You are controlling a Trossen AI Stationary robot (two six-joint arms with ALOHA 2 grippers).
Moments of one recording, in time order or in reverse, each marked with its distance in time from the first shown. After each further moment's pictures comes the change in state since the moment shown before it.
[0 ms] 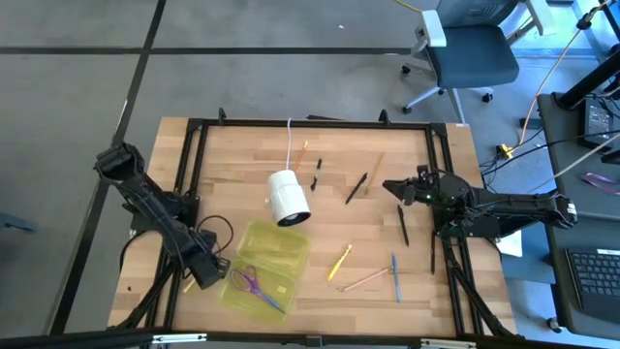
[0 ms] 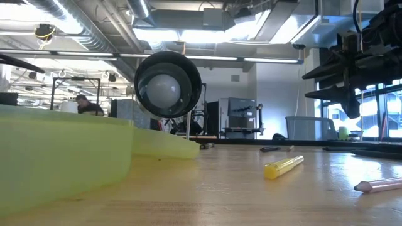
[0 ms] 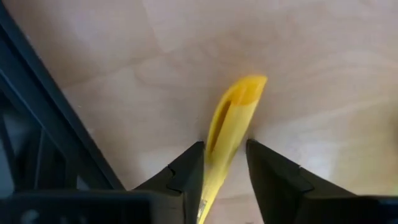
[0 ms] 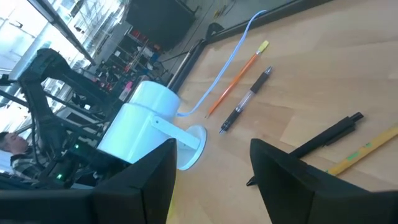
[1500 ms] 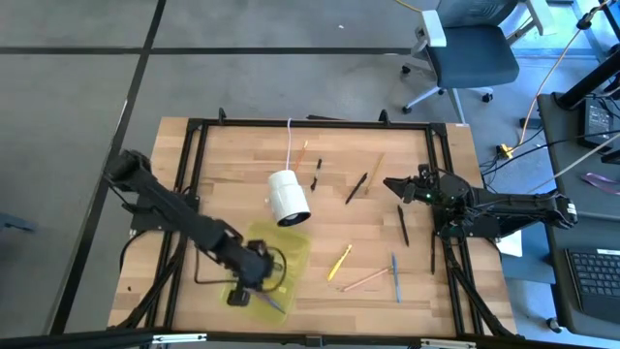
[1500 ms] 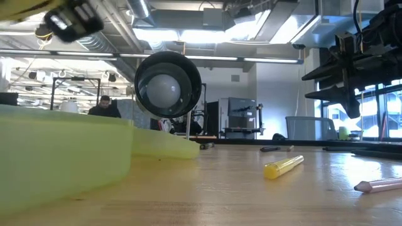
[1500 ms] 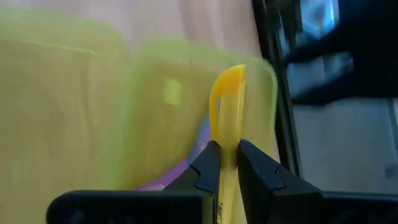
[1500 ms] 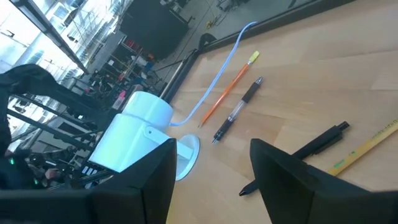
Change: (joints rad) left arm 0.309 0.128 0.483 0.158 -0.017 1.668; right arm 0.000 0.000 0.000 -0.001 0.051 0.000
